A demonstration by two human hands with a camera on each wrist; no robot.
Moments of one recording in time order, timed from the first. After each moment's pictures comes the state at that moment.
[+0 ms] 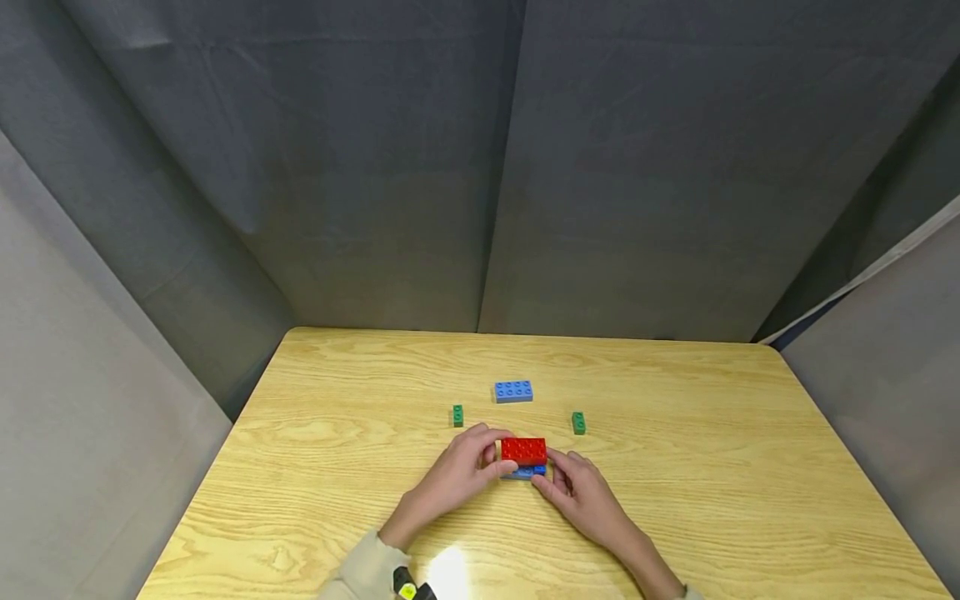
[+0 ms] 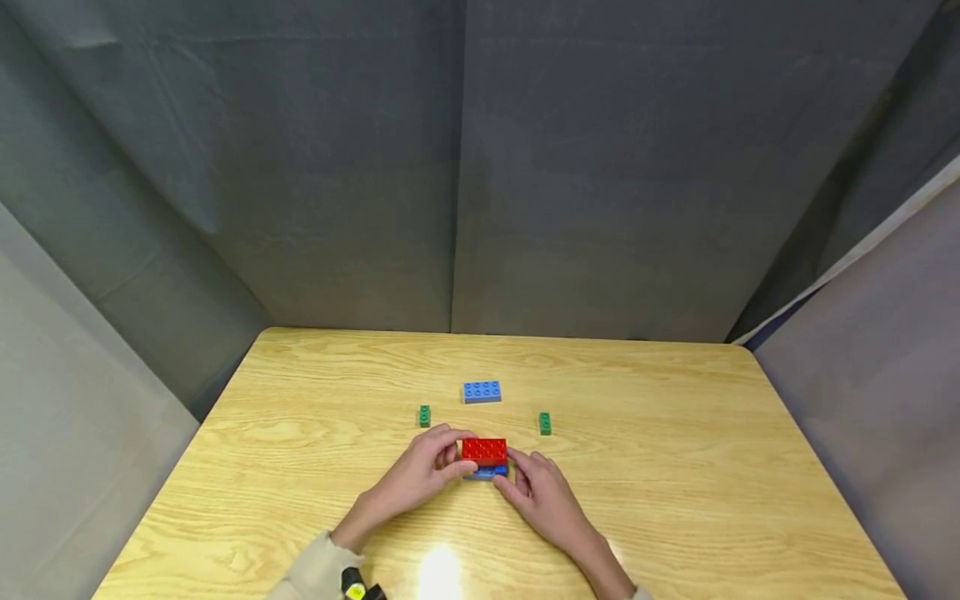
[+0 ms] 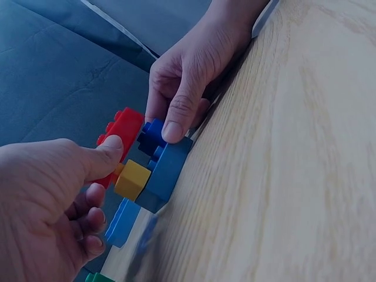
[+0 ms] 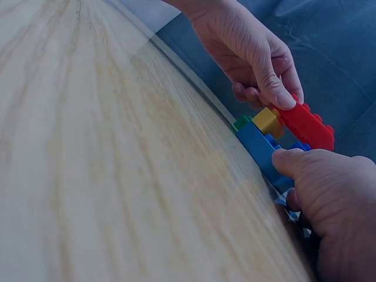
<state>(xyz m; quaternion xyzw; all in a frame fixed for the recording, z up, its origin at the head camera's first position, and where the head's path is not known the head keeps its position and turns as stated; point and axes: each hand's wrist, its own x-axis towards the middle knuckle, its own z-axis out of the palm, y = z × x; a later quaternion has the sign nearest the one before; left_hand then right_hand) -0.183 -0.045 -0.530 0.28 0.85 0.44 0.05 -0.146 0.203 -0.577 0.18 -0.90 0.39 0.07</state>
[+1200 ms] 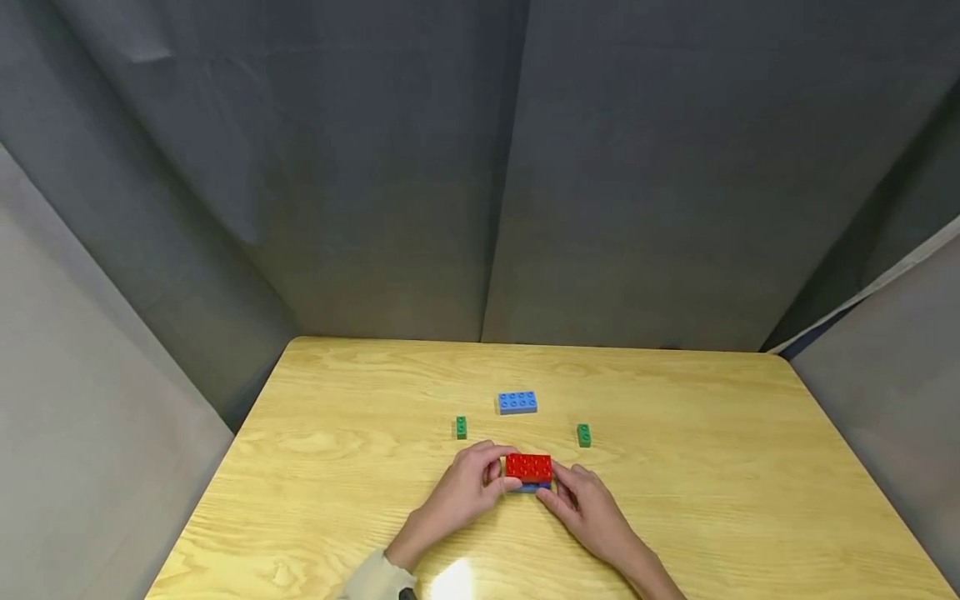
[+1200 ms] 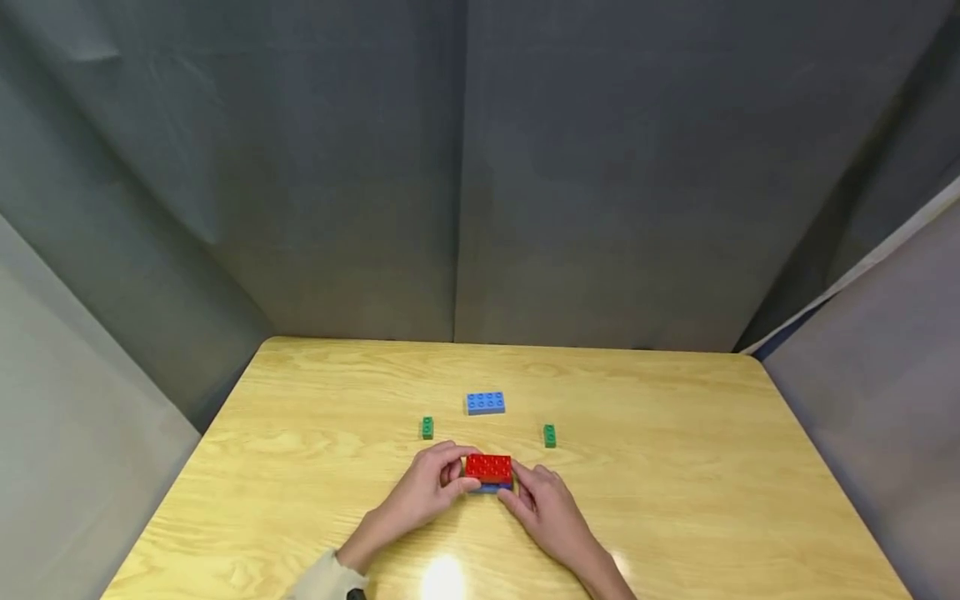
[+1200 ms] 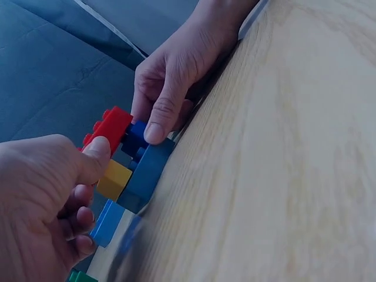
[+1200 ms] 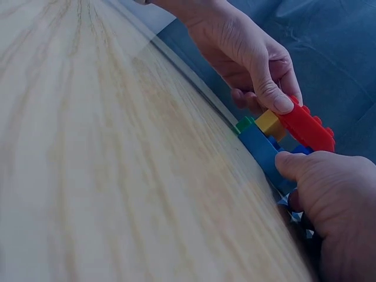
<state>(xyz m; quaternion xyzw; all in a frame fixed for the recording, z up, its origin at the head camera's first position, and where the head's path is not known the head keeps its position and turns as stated) -0.183 -0.041 -0.546 0.27 0.84 0.47 0.03 -0.147 0.199 -0.578 0.19 -0.91 0.37 0.09</state>
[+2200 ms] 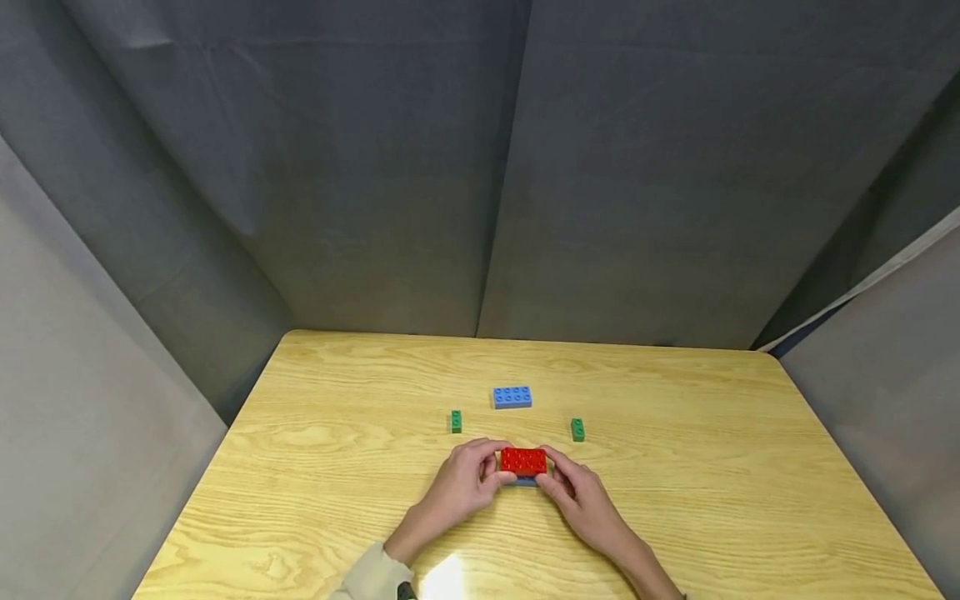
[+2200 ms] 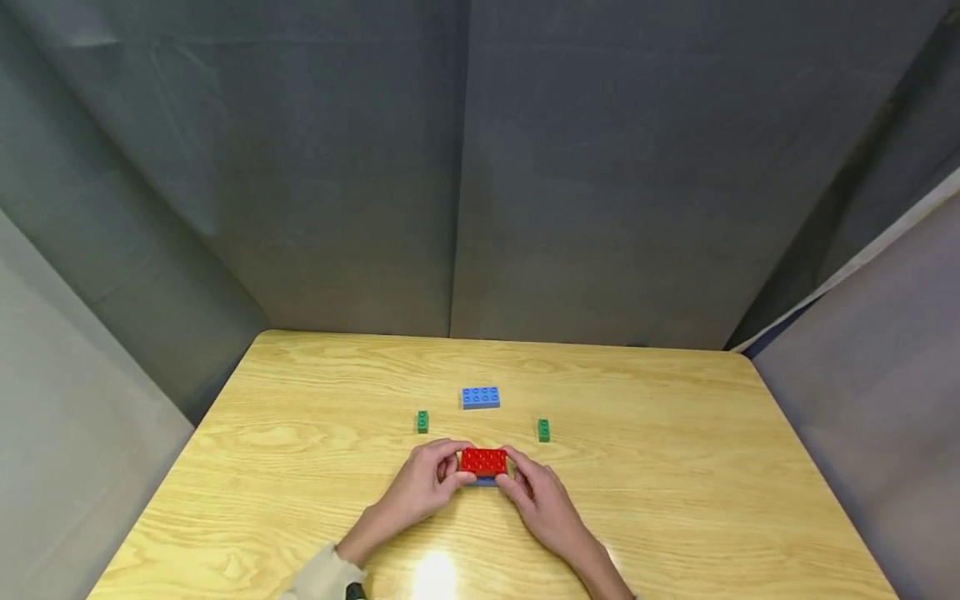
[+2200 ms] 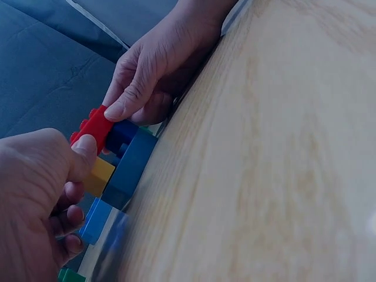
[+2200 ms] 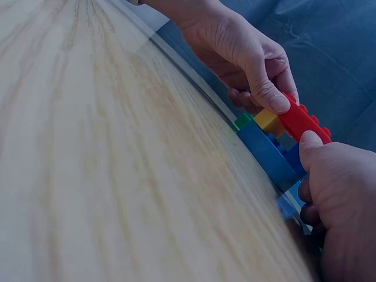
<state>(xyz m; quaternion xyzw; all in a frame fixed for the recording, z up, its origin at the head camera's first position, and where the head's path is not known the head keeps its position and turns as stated) -0.178 -0.035 -0.548 0.26 0.85 0.45 0.00 -0.148 0.204 -0.575 0.18 -0.87 0.45 0.07</state>
